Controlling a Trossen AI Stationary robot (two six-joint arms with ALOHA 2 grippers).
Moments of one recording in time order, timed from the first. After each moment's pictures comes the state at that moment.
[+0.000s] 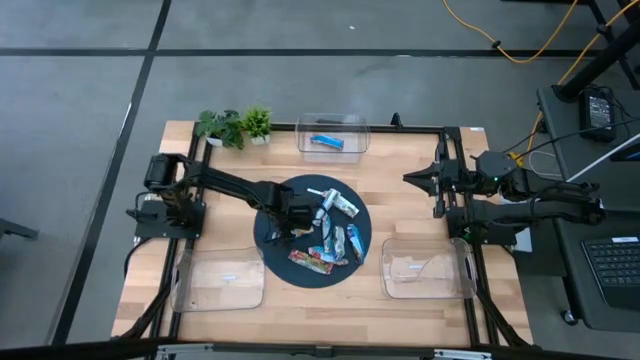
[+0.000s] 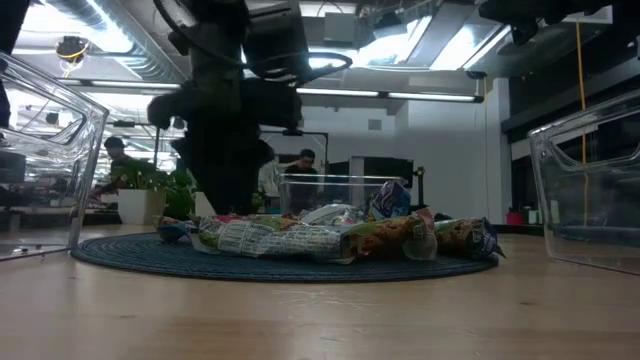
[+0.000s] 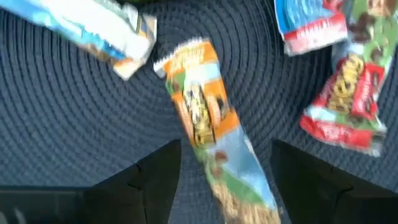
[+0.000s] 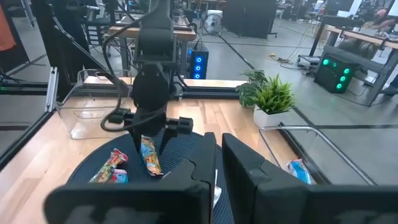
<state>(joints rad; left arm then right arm) -0.03 1.78 1.12 -0.64 0.08 0.07 -0.08 0.51 0.64 -0.28 0.05 -0.07</state>
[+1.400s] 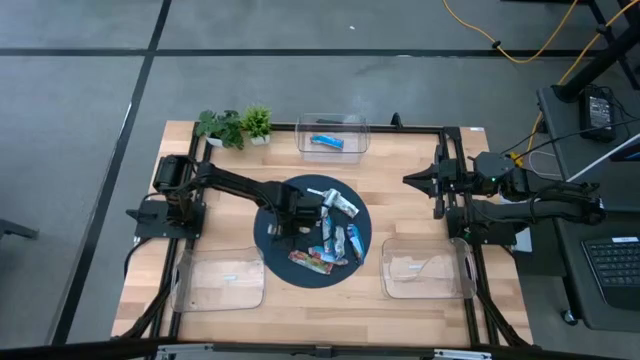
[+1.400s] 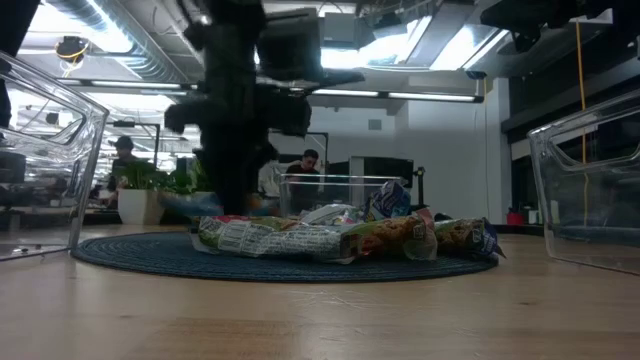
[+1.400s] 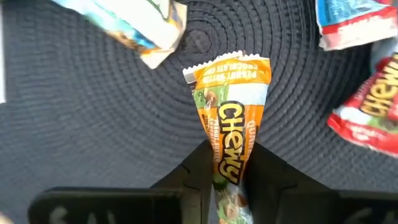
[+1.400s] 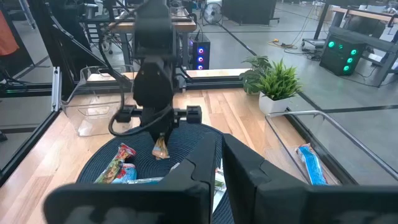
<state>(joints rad) -0.02 1.84 1.24 -0.80 0.00 0.05 -0.08 0.51 0.64 -0.32 0.05 0.00</state>
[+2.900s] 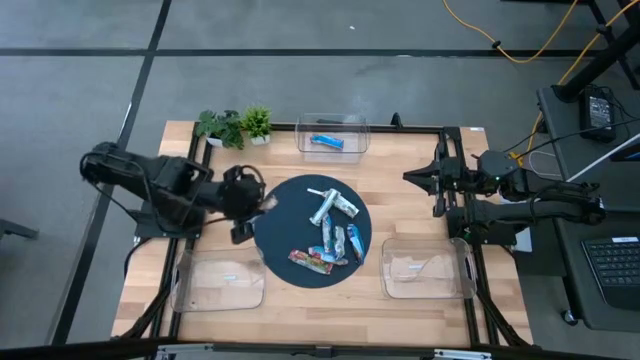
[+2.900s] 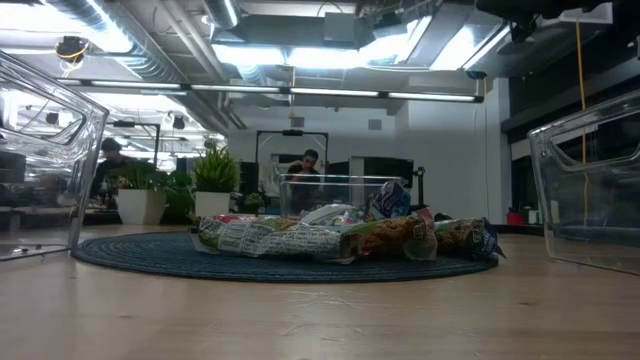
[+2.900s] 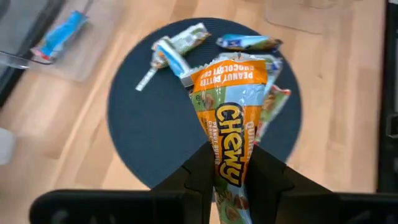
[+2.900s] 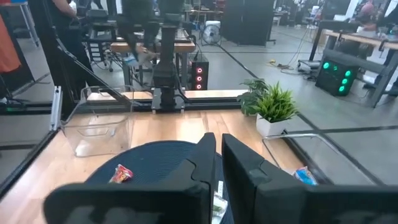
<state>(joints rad) -0.32 1.20 1.39 -1.16 -0.31 -0.55 -0.08 0.52 0.64 -0.23 0.05 -0.01</state>
